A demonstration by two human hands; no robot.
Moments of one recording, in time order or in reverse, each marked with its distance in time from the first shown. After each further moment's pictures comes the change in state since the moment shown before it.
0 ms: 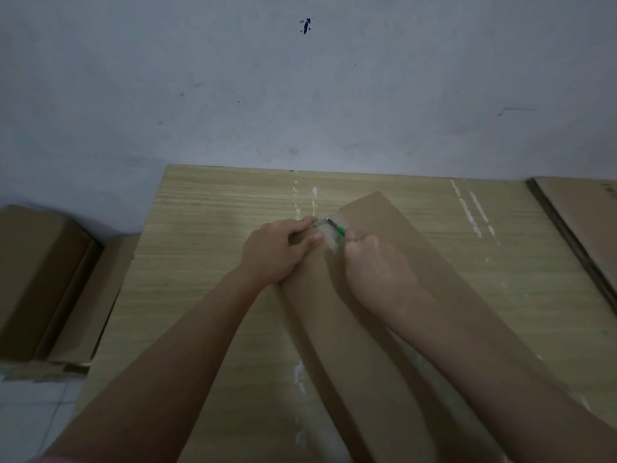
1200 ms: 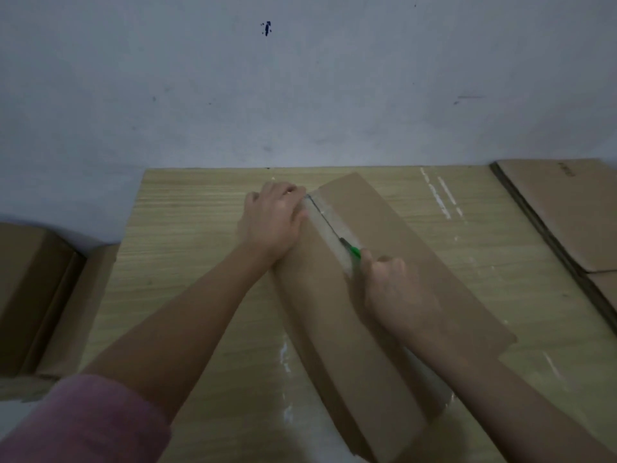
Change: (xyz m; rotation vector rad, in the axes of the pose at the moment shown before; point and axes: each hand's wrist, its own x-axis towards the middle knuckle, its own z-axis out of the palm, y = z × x) left_hand 0.010 0.035 0.010 0.384 0.234 0.234; right_hand -0.064 0.033 0.020 0.090 -0.042 0.185
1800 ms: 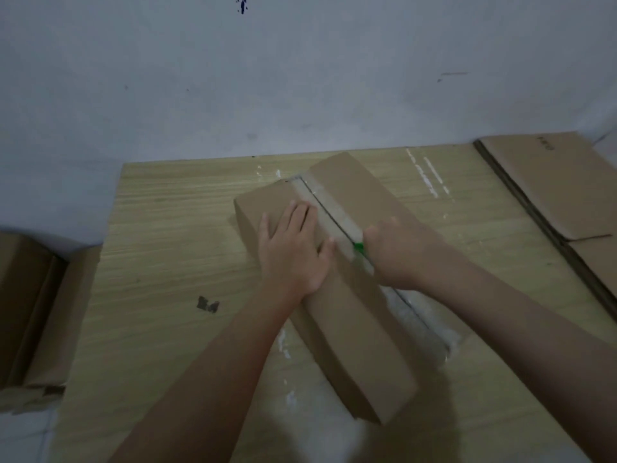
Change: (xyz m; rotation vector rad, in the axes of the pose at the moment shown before) left_hand -0.054 0.044 0.024 0.035 -0.123 -0.047; right_hand 0.005 -0.001 -0.041 -0.267 -0.160 -0.086
